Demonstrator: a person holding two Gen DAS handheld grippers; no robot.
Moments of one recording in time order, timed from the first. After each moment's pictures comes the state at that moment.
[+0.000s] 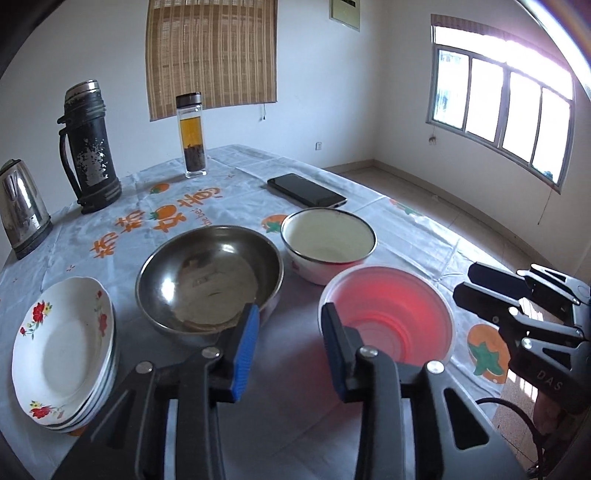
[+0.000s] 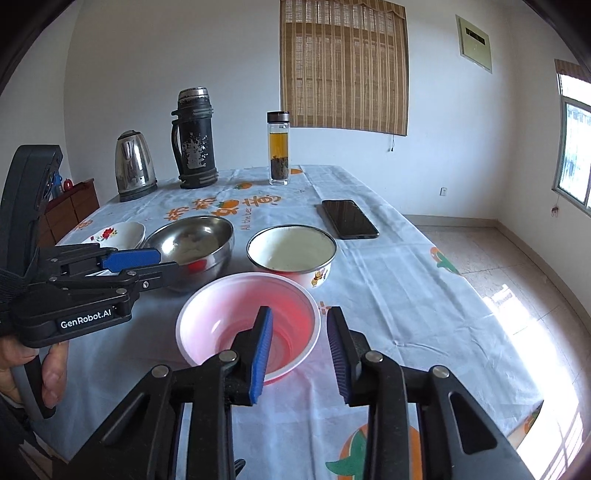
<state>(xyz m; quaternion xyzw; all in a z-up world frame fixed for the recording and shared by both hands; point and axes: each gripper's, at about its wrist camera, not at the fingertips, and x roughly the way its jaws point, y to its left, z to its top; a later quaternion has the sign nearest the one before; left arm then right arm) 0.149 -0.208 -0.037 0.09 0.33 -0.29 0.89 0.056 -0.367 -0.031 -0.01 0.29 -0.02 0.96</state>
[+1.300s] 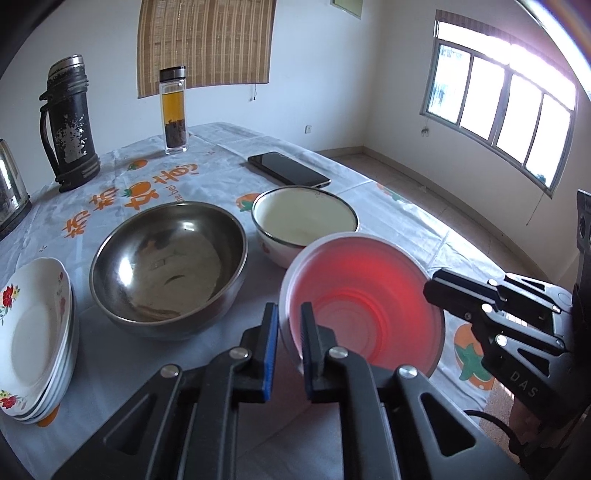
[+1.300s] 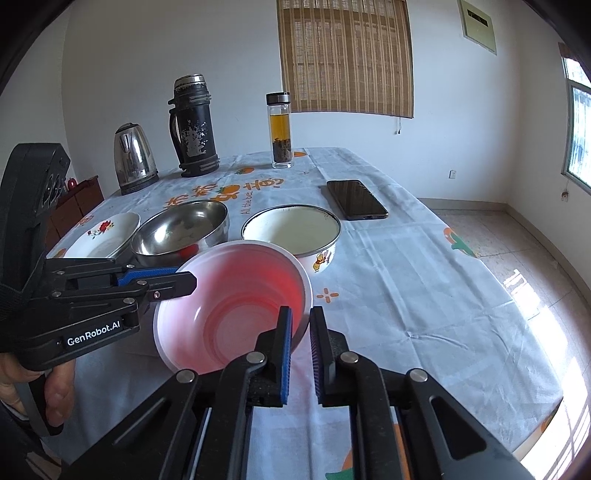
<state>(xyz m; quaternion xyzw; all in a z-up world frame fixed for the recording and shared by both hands) 0.153 -0.226 -0.050 0.07 0.37 -0.31 0.87 0.067 -0.379 -0.047 0.01 0.32 0.00 0.95</state>
